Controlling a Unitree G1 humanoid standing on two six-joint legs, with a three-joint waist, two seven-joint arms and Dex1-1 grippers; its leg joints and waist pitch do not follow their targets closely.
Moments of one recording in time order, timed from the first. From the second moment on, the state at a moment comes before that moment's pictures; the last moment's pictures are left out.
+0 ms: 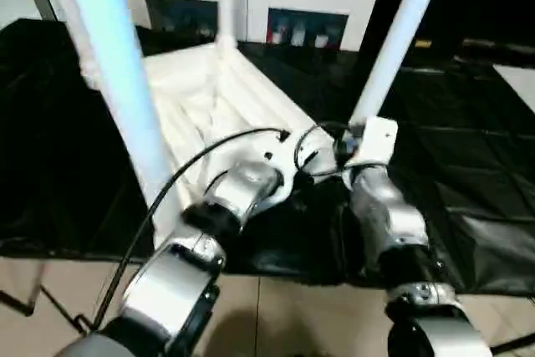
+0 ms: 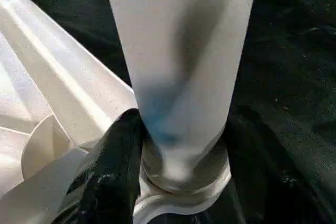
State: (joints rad) left arm -0.90 -0.03 -0.24 0.96 0.06 0.38 -0.54; right arm -0.61 0.05 -0.16 0.56 0.15 0.30 -0.18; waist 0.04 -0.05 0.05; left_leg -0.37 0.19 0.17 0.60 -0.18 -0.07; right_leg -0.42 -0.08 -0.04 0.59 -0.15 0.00
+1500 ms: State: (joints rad) left arm -0.65 0.36 -0.41 0.52 0.04 0.20 -1.23; right arm -0.22 -0.50 0.17 0.06 0.22 0.36 0.78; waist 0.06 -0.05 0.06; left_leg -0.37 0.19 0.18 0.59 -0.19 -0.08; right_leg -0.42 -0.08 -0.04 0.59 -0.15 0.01
